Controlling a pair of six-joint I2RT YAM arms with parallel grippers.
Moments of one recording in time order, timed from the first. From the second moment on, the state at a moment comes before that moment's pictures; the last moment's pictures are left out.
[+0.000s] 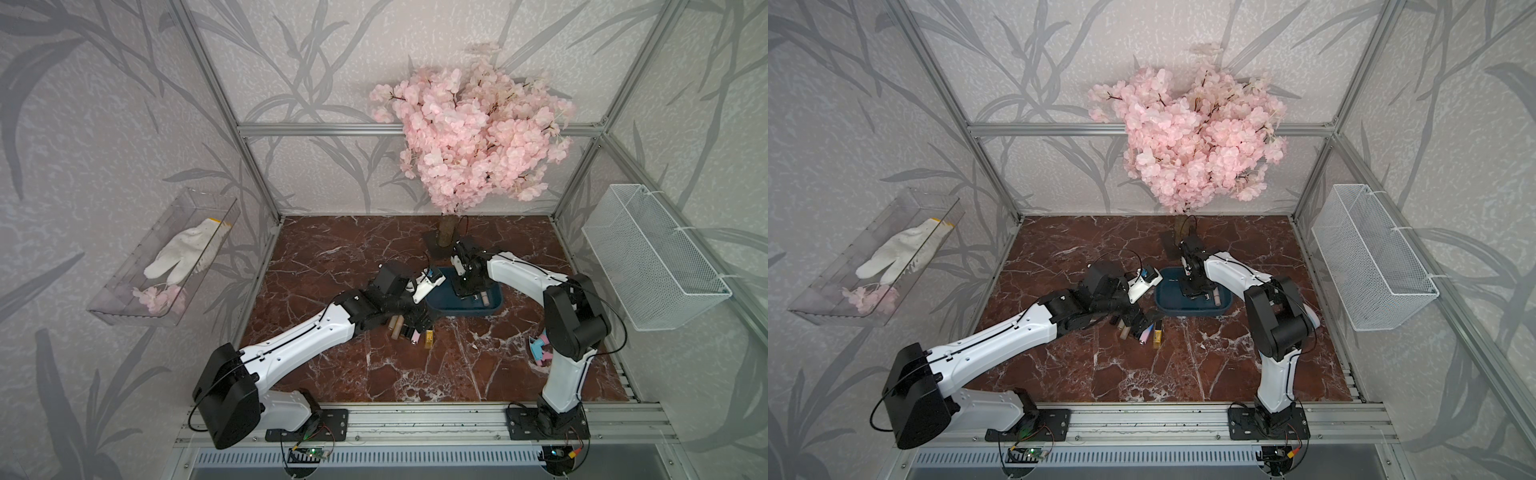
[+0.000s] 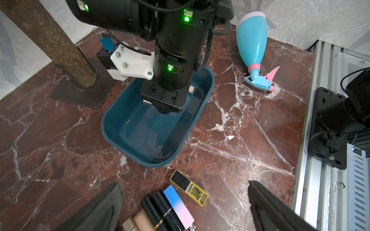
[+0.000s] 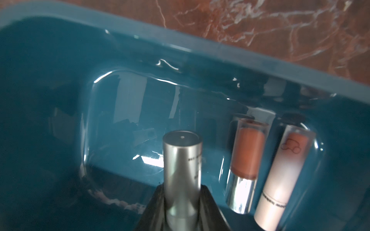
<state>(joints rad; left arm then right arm) -0.80 1.34 1.02 -0.33 0.22 0.14 0.45 1.90 1.36 -0.77 -0.03 0.22</state>
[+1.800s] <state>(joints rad) -0.82 1.36 0.99 -0.31 0.27 0.09 0.38 1.91 1.31 -0.74 0.07 0.21</state>
